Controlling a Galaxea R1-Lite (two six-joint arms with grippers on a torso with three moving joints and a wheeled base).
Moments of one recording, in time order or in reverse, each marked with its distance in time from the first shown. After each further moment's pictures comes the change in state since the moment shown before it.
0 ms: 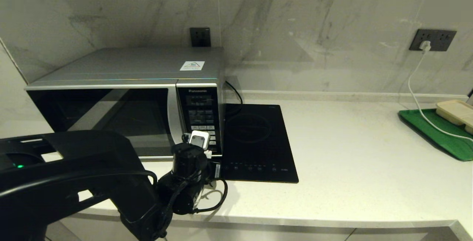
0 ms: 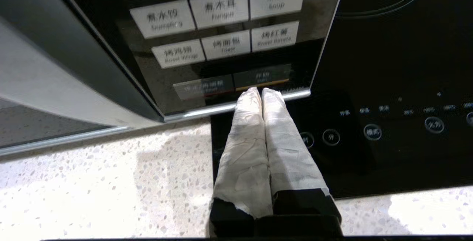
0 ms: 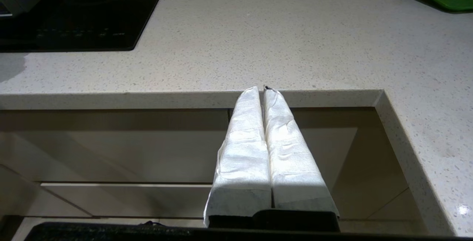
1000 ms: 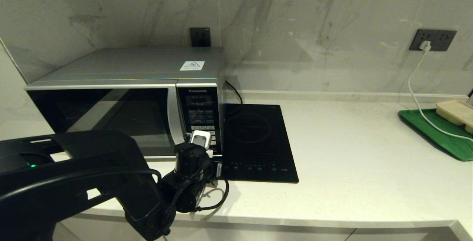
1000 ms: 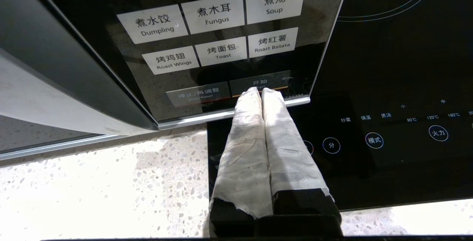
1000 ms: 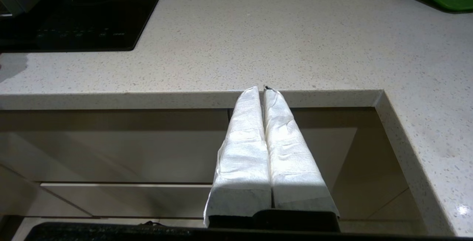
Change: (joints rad) left arm 0.002 0.025 -0.027 -0.001 0.002 -0.001; right arm 0.000 0.000 0.000 -0.001 -0.001 0.000
